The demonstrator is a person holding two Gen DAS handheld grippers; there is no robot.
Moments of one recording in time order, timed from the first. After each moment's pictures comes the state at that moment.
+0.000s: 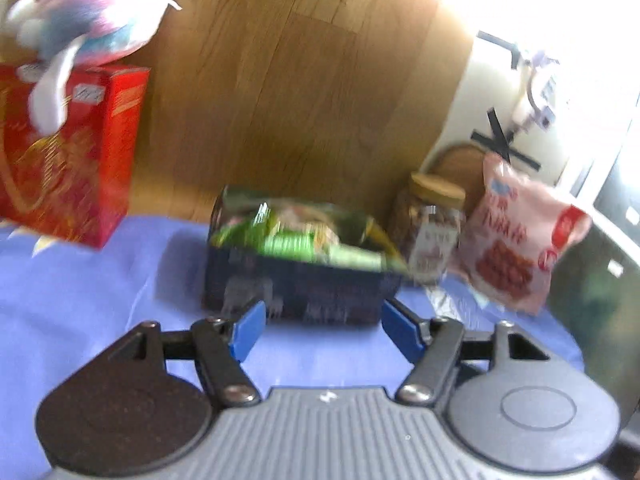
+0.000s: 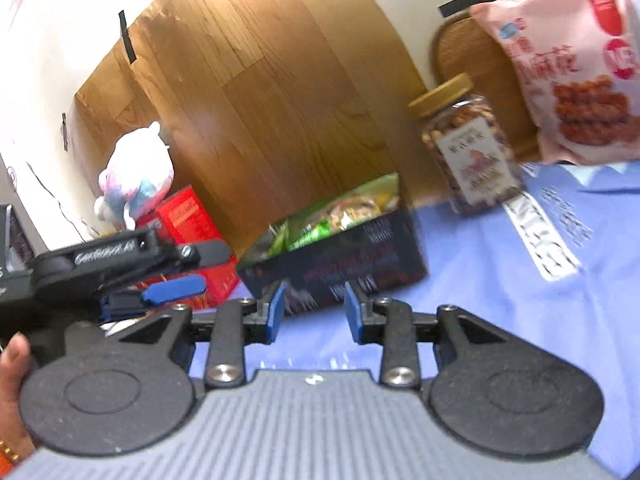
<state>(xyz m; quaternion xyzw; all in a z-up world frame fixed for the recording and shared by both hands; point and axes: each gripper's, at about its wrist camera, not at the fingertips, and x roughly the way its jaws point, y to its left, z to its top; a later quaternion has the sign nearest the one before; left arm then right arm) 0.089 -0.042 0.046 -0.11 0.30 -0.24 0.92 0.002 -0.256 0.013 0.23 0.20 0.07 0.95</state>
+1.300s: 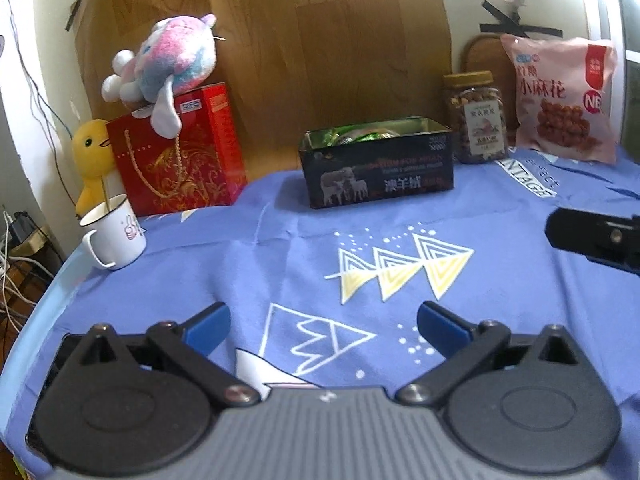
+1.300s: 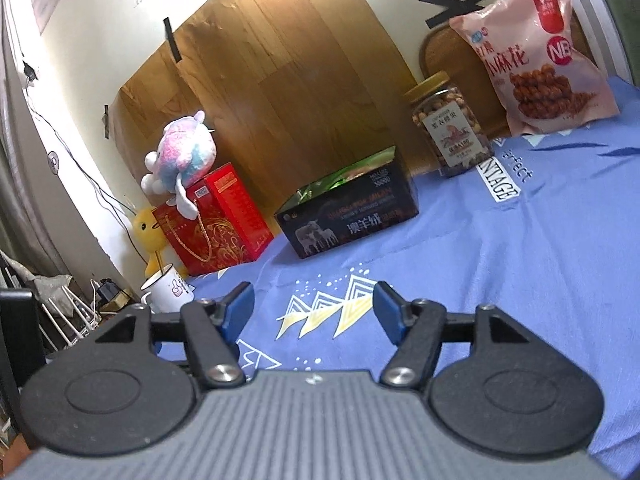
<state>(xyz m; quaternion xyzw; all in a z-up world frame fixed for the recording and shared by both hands) -0.057 -0.060 0.019 0.11 0.30 -0.08 0.95 -0.107 -0.244 0.013 0.24 0.19 0.09 0.95</state>
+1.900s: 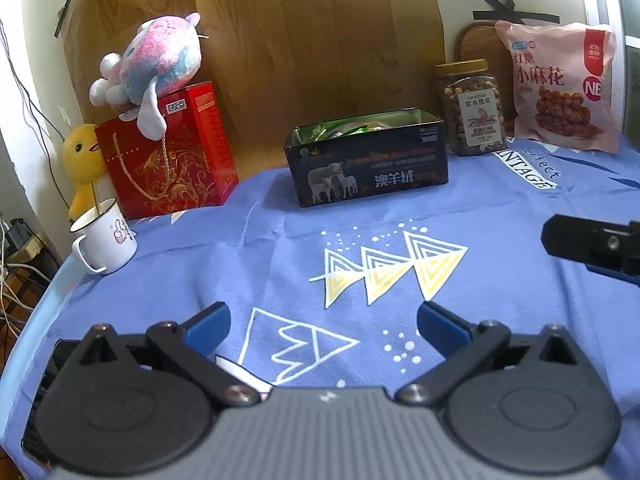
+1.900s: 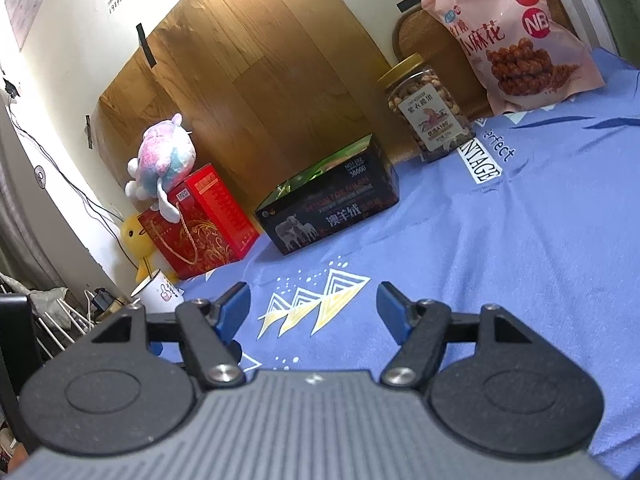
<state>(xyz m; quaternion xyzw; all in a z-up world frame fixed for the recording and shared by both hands) -0.045 -0.075 0.012 0.12 0.30 -0.08 0.94 -0.102 -0.256 0.000 0.27 0.21 0.08 0.94</state>
